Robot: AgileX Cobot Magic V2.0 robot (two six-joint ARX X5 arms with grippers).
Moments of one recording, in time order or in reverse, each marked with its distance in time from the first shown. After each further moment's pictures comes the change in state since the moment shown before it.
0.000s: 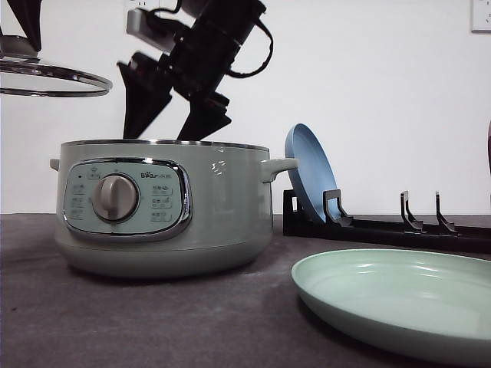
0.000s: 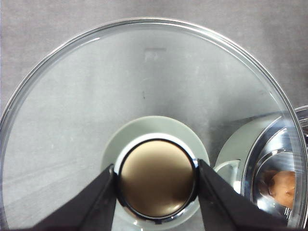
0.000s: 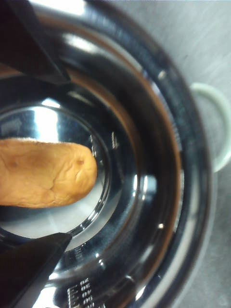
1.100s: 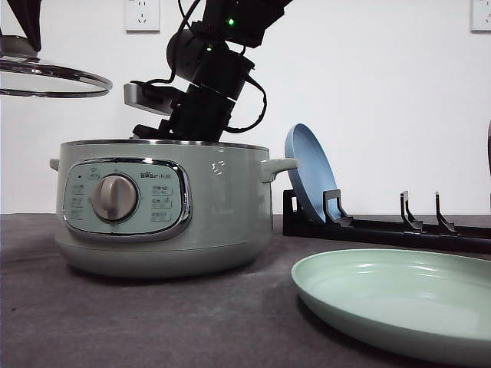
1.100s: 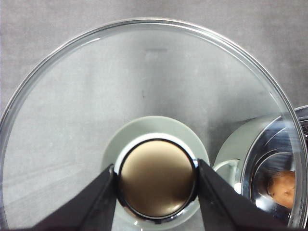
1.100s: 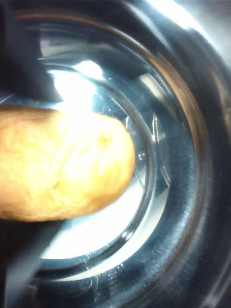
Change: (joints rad) left_arx 0.000 0.000 0.000 -0.003 0.000 -0.008; right_arx 0.005 0.121 0.000 -0.027 0.042 0.011
